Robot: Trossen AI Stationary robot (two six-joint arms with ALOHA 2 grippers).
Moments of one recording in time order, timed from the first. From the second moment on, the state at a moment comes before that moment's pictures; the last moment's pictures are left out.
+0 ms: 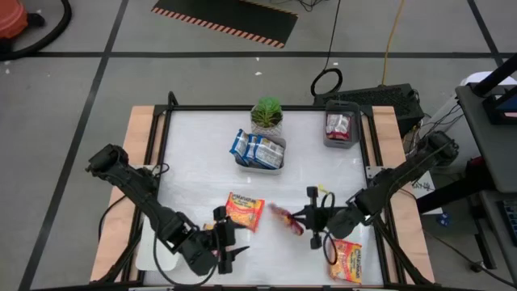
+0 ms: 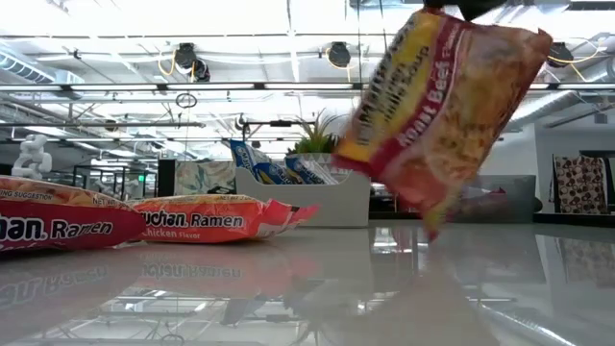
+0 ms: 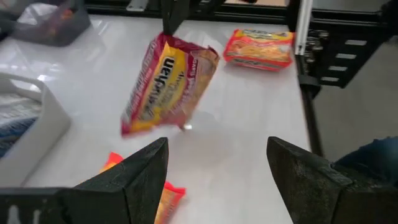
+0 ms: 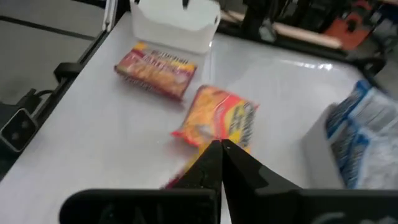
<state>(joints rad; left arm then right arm) -0.72 1.68 1.33 -0.39 -0.68 -0.56 0.63 1.35 0.84 -0.07 0.58 0.16</state>
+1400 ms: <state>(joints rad) -0.30 1.68 1.13 -0.07 -0.34 0.02 0.49 1.29 0.85 -0.68 0.15 0.72</state>
